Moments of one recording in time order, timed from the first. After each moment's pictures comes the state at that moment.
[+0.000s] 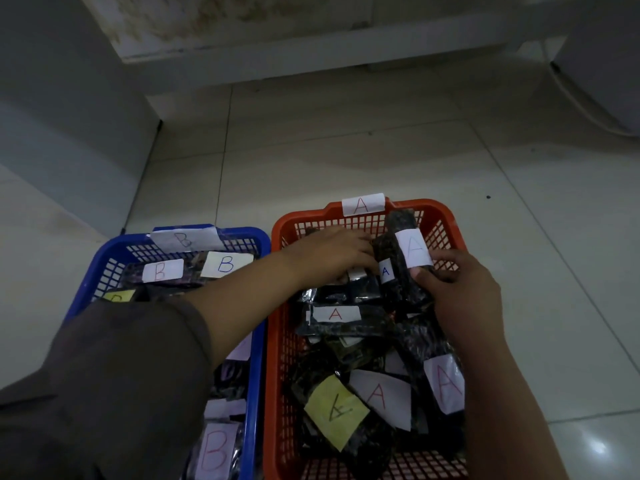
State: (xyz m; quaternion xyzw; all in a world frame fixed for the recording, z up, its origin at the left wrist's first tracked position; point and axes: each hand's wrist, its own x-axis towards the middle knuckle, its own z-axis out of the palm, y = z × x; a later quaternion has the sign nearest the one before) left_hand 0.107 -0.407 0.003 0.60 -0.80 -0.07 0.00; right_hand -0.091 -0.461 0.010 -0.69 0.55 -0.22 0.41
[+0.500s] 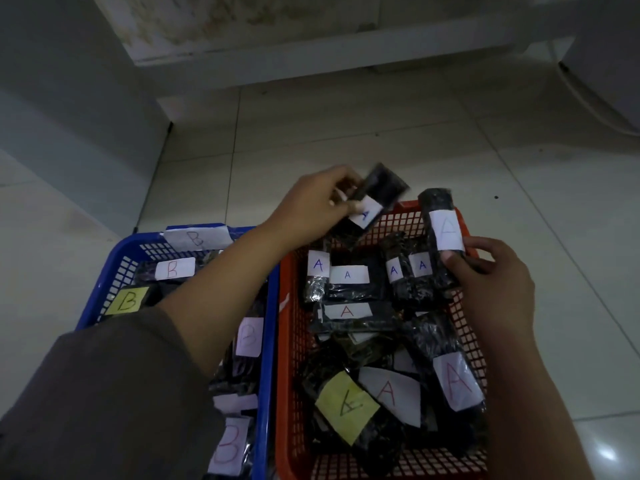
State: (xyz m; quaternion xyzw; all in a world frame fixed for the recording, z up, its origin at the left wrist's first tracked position) left_hand 0.127 -0.404 0.058 0.76 -0.53 -0.19 0.32; right_hand -0.097 -0.465 0.022 -0.64 0.55 -0.29 0.44
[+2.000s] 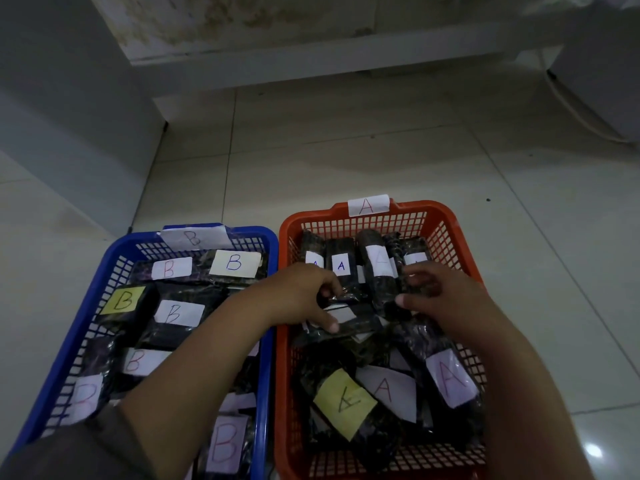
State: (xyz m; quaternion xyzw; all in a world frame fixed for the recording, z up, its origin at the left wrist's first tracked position) left_hand 0.096 -0.338 0.029 0.76 -0.51 -0.40 0.05; right_hand -0.095 -0.461 0.024 -0.78 0.42 -0.03 0.47
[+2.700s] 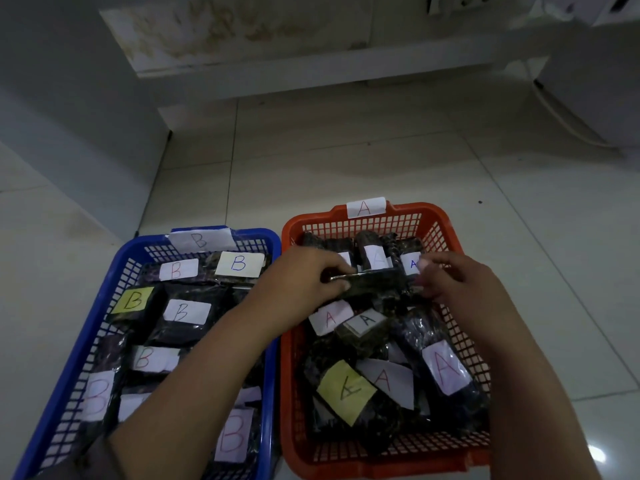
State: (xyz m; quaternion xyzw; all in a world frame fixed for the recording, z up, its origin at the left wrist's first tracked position) left_hand 0.071 -0.323 0.066 0.79 -0.53 -0.22 0.21; right_hand -0.108 -0.442 0.050 -0.71 0.47 -0.18 0.49
